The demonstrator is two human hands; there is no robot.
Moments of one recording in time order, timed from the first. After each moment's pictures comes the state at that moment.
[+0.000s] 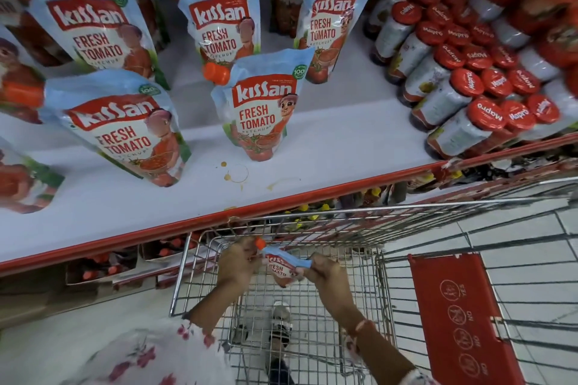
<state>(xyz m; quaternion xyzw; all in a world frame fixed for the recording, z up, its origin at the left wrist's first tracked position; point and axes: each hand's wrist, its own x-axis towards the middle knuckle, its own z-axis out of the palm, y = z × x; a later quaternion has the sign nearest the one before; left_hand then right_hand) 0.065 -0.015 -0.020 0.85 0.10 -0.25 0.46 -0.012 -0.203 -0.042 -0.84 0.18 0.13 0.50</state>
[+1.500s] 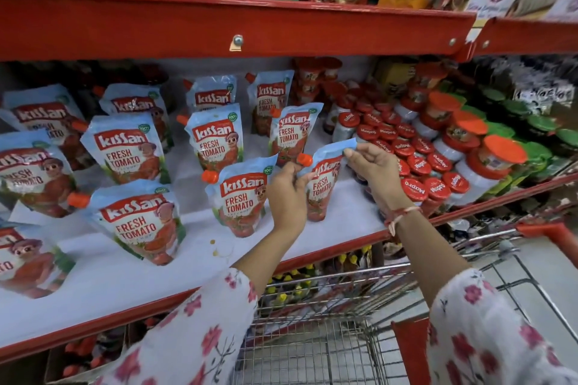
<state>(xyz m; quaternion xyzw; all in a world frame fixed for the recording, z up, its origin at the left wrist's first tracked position) 0.179 -0.154 0.205 0.80 -0.07 0.13 0.59 0.173 -0.321 0.233 -0.73 0.08 -0.16 0.66</state>
